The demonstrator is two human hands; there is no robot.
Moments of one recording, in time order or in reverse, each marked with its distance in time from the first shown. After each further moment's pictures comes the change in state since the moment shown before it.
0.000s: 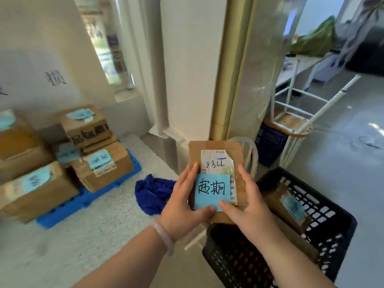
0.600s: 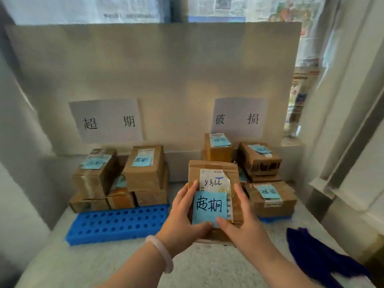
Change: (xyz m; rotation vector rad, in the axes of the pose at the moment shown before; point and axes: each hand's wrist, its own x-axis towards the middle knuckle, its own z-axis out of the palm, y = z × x) left_hand -0.271 -0.082 -0.356 0.052 0.629 -0.215; right_hand -0.093 -0.184 0.400 0.007 -0.597 -0.371
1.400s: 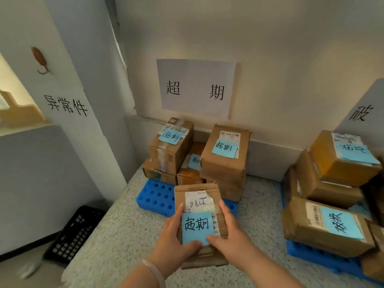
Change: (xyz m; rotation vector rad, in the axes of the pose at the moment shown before) left_hand -0.033 -0.164 -0.145 0.008 0.317 -0.594; right_hand 0.127 0.021 0.233 -0.129 -0.730 0.299
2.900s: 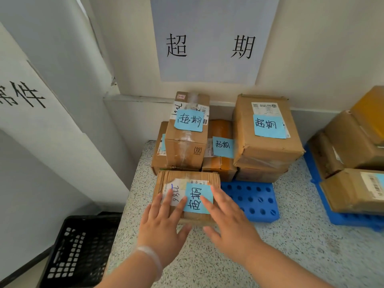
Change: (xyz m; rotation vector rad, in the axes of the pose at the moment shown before) left_hand 0.124 -0.117 -0.136 1.082 -0.102 0.250; right_hand 0.115 -0.033 0.133 -0.796 0.151 -0.182
